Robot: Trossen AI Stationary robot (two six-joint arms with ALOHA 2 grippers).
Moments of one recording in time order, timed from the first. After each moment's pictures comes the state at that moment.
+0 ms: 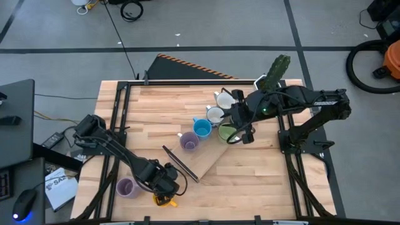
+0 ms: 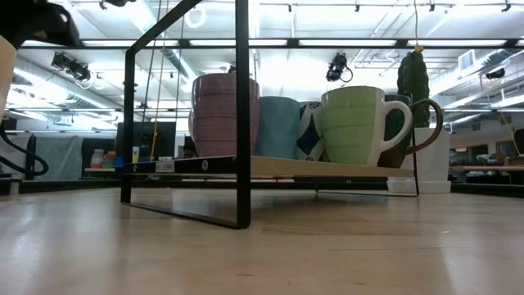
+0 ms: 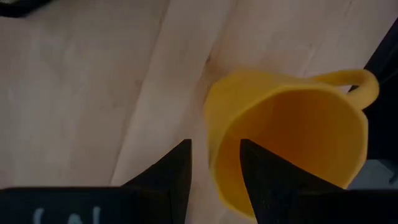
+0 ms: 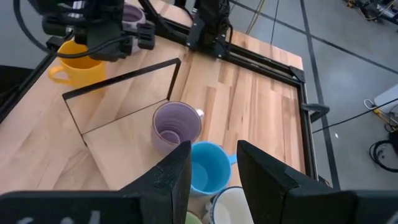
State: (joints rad) left arm -0.62 1.76 1.39 -1.03 0.06 -1.01; right arm 0.17 1.39 1.70 -0.94 0.16 -0.24
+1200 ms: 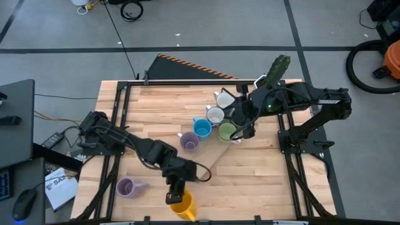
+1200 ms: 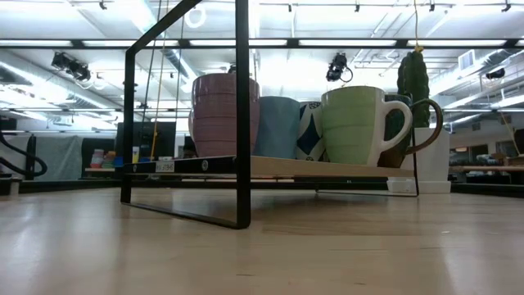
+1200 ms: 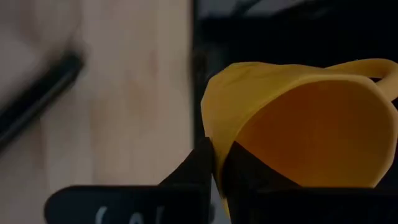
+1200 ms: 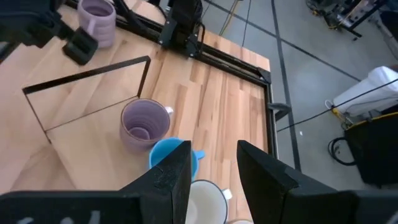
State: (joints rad) left arm -0.43 1.77 1.65 -0.84 0.35 -0.60; right arm 0.17 1.38 1.76 -0.98 0.27 -0.30
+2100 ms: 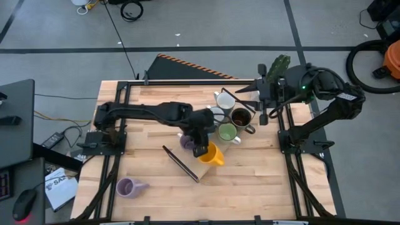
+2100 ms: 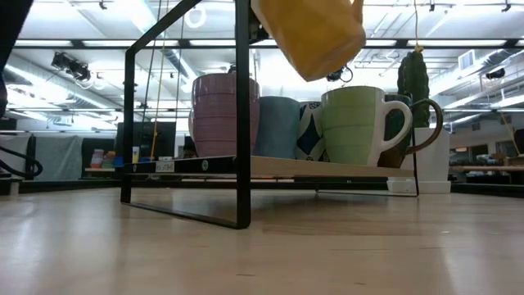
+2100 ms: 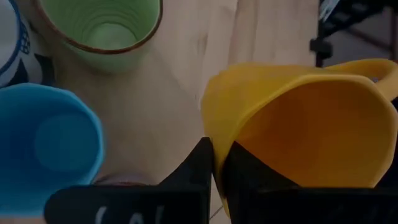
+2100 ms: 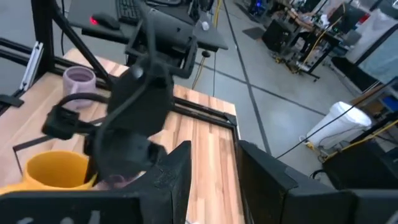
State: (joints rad) left arm -0.06 1.88 1.84 -0.94 0.21 -0.33; right arm 0.13 1.26 1.82 -0.90 0.26 -0.34
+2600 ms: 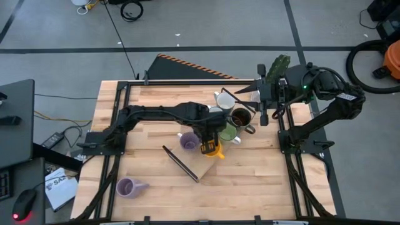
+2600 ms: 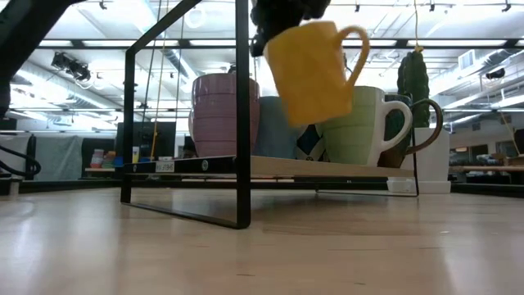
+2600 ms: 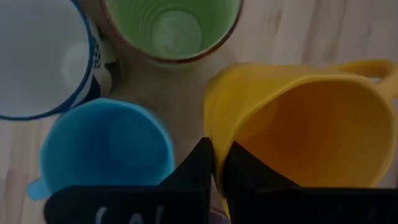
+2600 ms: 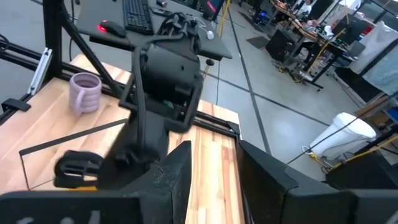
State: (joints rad) left arm -0.04 2.15 2.22 -1.27 0.01 -0.22; right arm 0.13 1.26 1.82 -0.88 0.23 -0.37
